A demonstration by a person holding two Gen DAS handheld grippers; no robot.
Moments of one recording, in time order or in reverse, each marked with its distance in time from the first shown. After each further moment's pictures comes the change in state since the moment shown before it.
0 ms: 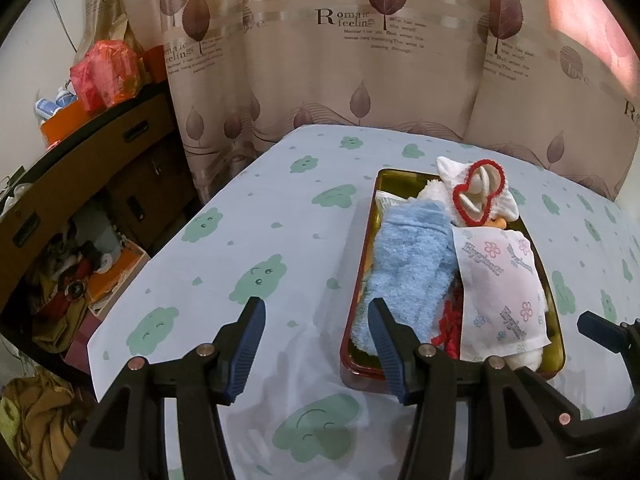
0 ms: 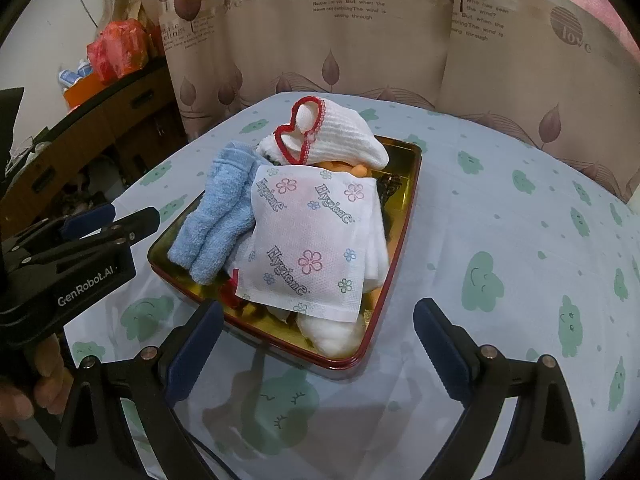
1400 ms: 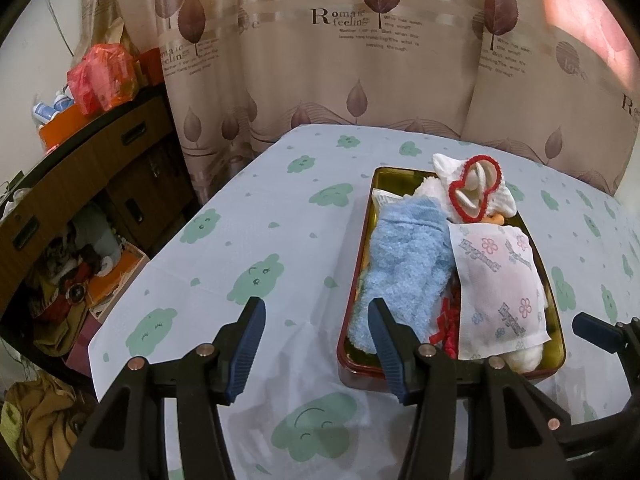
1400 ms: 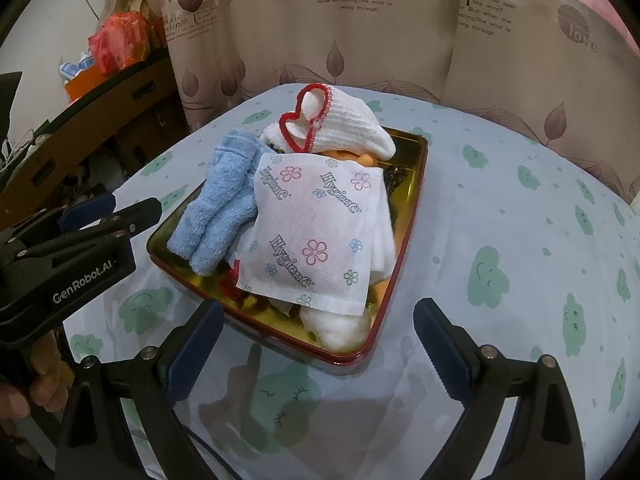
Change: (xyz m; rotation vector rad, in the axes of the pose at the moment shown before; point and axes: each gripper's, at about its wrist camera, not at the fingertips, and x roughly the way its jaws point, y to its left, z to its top) left arm -0.002 0.001 -0.004 0.013 -0.002 0.000; right arm 0.005 0.000 -0.004 -0.014 0.024 0.006
